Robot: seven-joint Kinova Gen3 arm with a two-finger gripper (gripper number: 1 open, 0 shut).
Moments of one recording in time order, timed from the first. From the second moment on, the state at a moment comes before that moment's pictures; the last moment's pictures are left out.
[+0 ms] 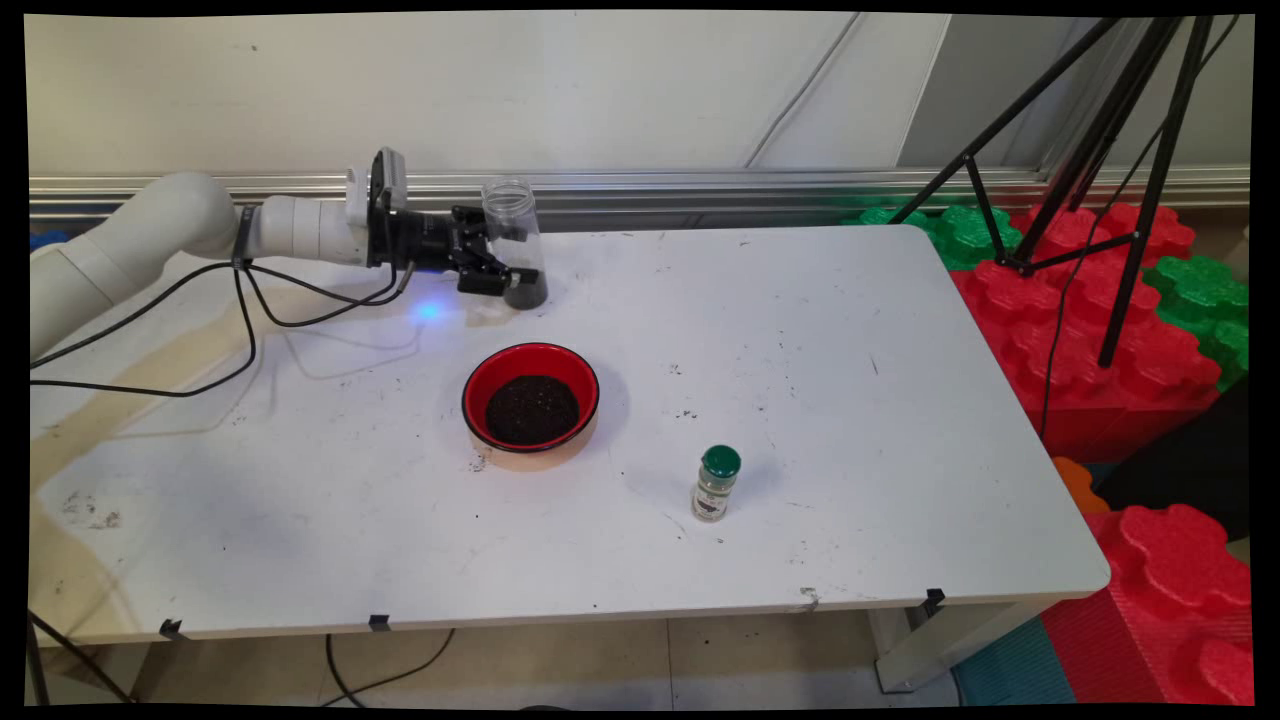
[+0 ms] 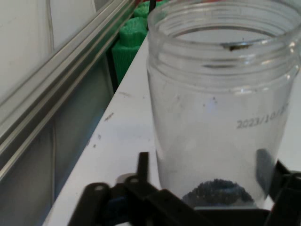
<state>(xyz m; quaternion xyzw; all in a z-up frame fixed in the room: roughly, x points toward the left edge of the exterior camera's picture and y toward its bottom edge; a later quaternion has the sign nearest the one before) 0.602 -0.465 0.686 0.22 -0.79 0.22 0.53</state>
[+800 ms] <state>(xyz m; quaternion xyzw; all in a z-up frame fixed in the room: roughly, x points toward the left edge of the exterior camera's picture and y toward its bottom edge) 0.598 -0.463 0.694 0.20 -0.80 0.22 0.53</state>
